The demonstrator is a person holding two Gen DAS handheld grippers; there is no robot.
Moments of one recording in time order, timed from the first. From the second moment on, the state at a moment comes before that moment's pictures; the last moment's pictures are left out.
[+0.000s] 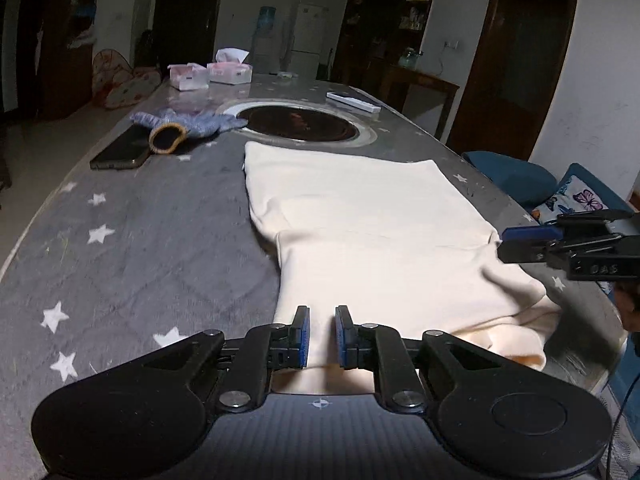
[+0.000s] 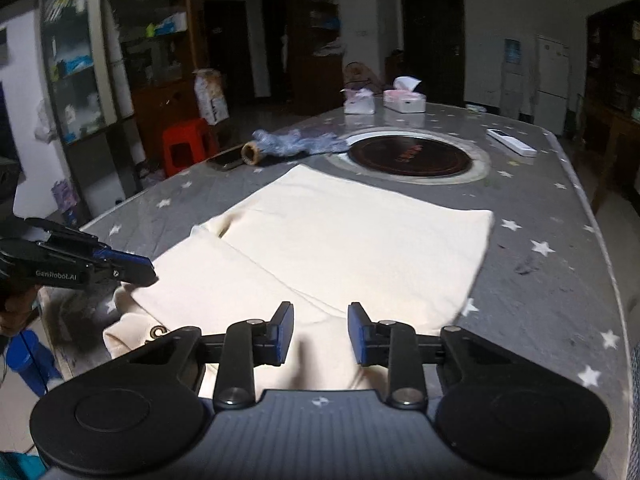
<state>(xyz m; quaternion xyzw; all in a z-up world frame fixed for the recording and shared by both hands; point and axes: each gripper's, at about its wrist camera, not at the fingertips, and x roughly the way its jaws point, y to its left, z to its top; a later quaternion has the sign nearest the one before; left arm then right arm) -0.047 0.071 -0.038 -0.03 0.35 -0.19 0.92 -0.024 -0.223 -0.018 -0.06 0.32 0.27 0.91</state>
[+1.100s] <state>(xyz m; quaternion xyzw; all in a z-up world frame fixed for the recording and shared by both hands) -0.002 0.048 -0.044 -0.03 0.36 -0.23 0.90 -0.030 -0.225 -0.038 -0.15 0.35 0.32 0.87</state>
